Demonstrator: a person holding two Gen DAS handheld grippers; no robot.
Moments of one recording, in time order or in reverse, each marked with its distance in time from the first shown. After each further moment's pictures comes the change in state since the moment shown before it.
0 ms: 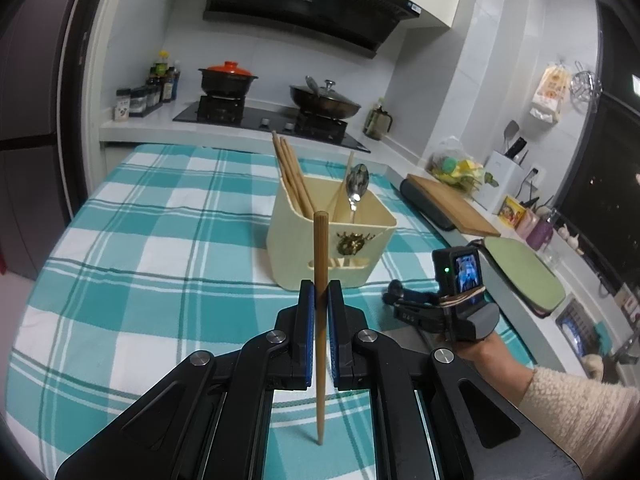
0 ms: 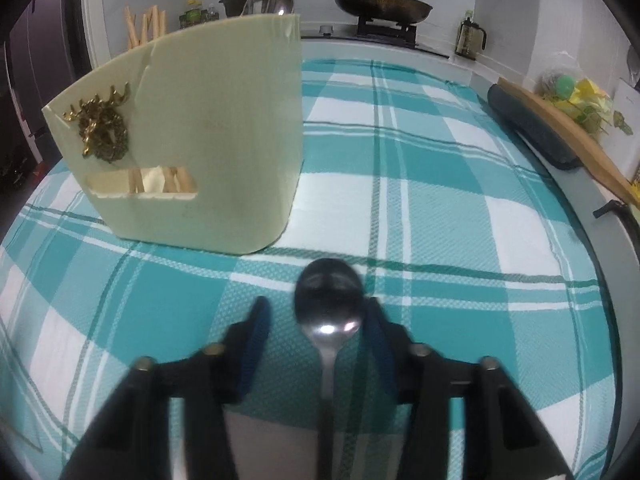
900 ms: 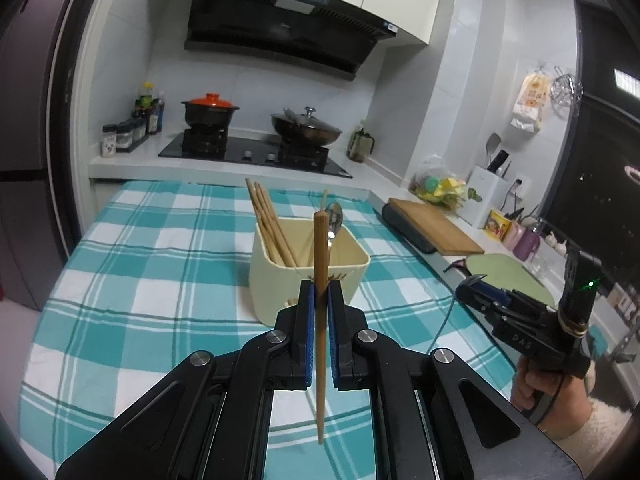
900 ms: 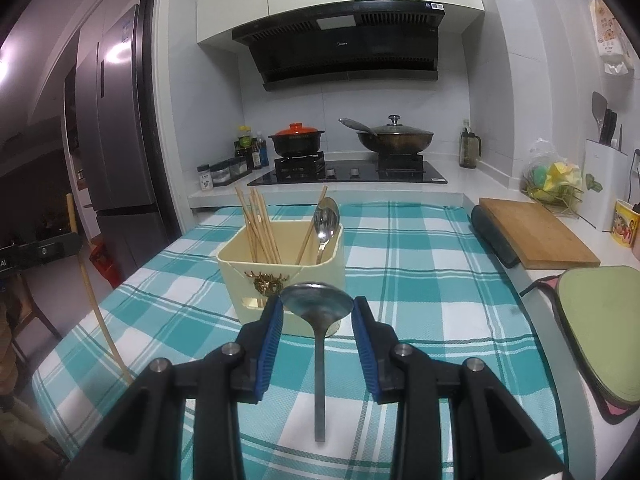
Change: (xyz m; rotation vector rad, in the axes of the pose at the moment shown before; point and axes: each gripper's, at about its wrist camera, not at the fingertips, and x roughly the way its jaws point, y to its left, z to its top) left arm -0.021 -0.028 0.036 0.052 -0.073 -0.032; right arm -0.208 -0.006 -0.016 0.016 -0.439 0.162
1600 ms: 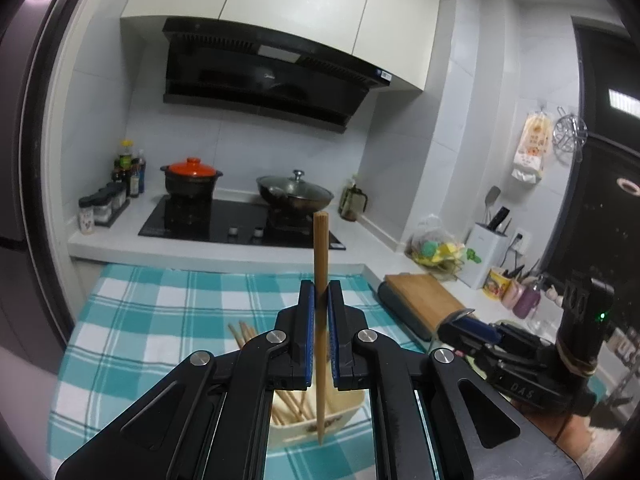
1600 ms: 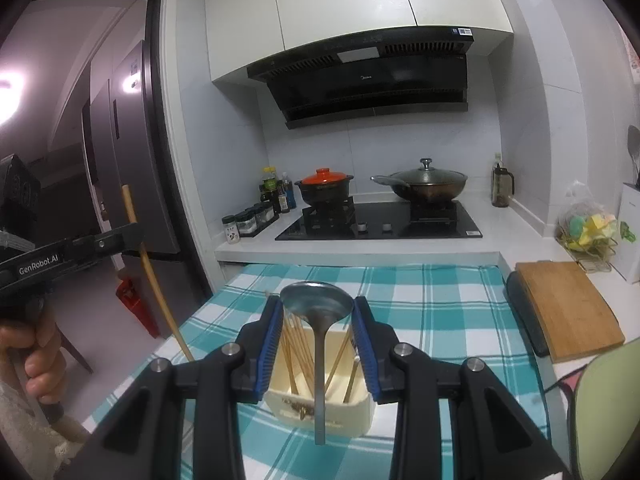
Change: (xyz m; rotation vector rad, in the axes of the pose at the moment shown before) left arm 0.049 -0.004 0.164 0.032 -0.136 -0.029; right arm 0.030 0.012 0.142 0.016 -0.073 0.111
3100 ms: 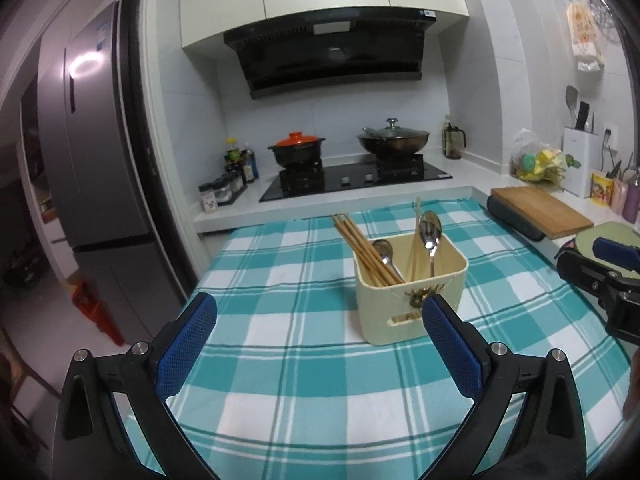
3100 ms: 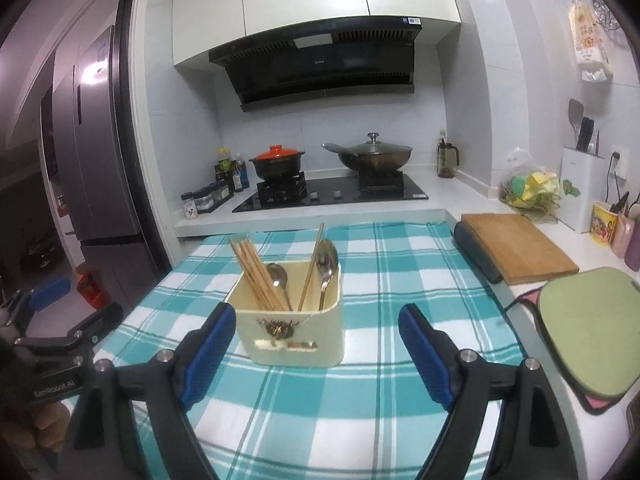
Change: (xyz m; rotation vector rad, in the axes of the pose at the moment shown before) left arm -0.073 -0.055 -0.159 0.215 0.068 0.523; right arm -0.056 0.027 -0.095 0.058 0.054 -0.197
